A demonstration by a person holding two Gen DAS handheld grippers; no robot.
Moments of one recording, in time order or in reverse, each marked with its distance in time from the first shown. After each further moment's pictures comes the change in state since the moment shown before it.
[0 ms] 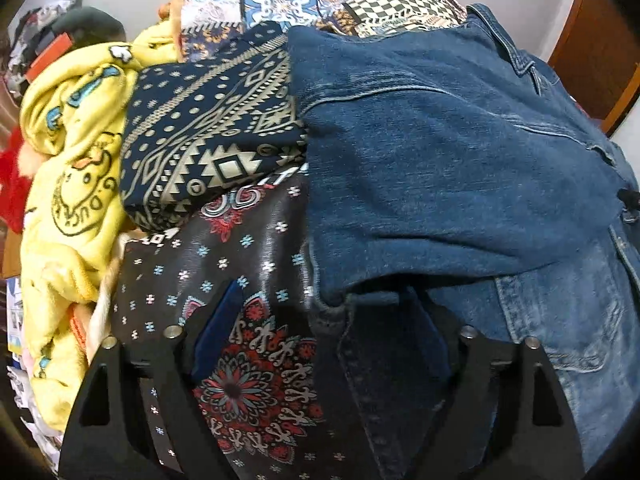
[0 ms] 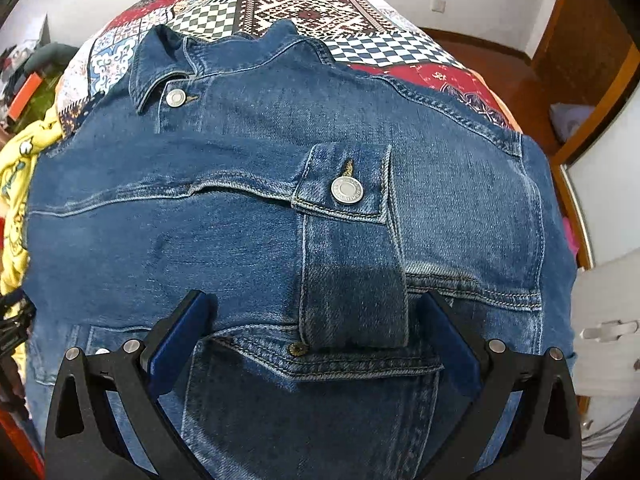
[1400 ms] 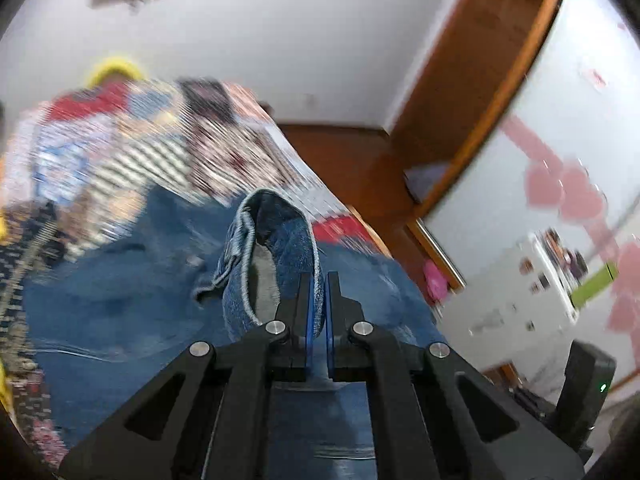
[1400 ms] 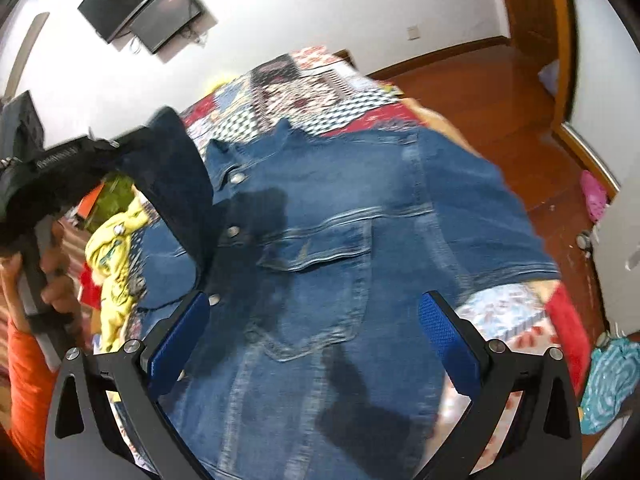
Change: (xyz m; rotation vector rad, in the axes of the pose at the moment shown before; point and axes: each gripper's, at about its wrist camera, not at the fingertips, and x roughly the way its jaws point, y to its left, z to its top) left arm -0.131 -0.264 0.139 0.159 -0.171 -0.534; right arm -0.129 -0.068 -0.084 0.276 -0.258 0.275
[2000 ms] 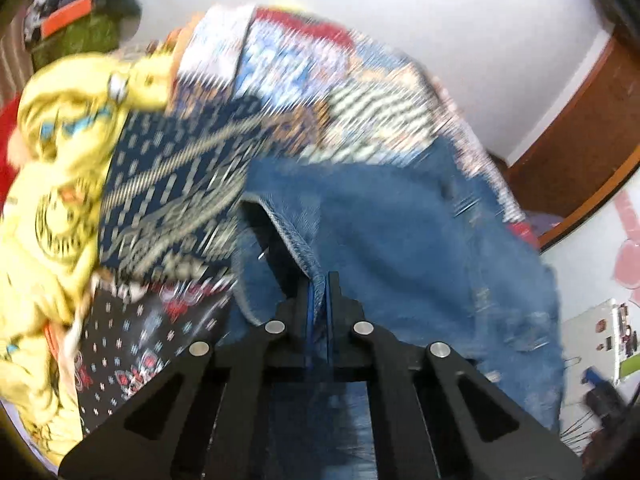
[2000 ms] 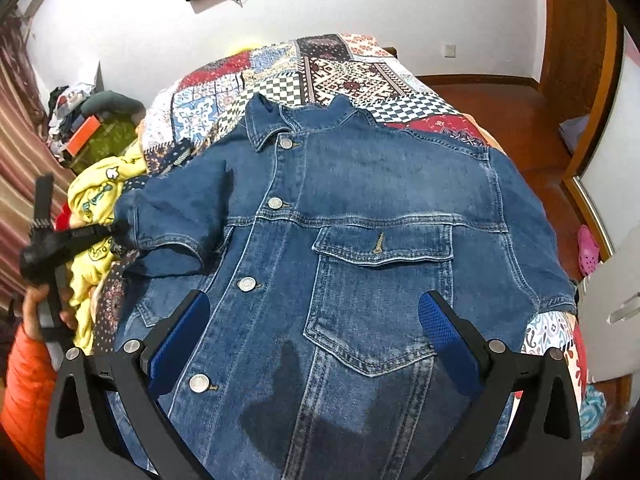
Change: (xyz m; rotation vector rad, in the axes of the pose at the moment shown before) left arm -0.096 0.241 -0.101 -0.339 -0.057 0.346; right arm 0.044 0.091 -0.019 -0.230 0.038 -0.078
